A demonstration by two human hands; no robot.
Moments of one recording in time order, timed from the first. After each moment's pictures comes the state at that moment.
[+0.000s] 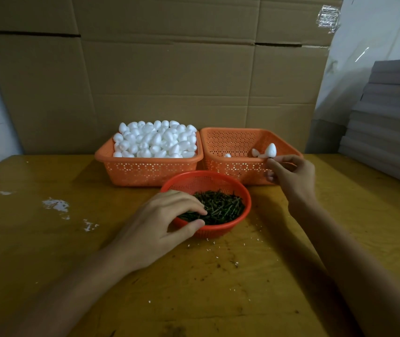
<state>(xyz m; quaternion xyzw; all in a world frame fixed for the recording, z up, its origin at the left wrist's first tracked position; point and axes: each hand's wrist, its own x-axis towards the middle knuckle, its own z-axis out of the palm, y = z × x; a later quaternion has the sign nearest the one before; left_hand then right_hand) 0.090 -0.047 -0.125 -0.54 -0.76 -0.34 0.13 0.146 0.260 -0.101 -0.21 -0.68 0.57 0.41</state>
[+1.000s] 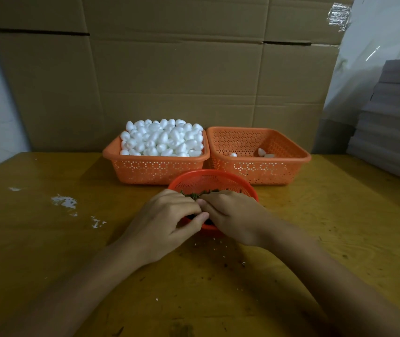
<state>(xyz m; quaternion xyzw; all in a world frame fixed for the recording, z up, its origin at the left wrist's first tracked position) 0.087 -0.043 -0.125 -0.54 -0.76 -0.30 0.19 0.161 0.142 -0.095 0.09 -0.98 0.16 0.08</state>
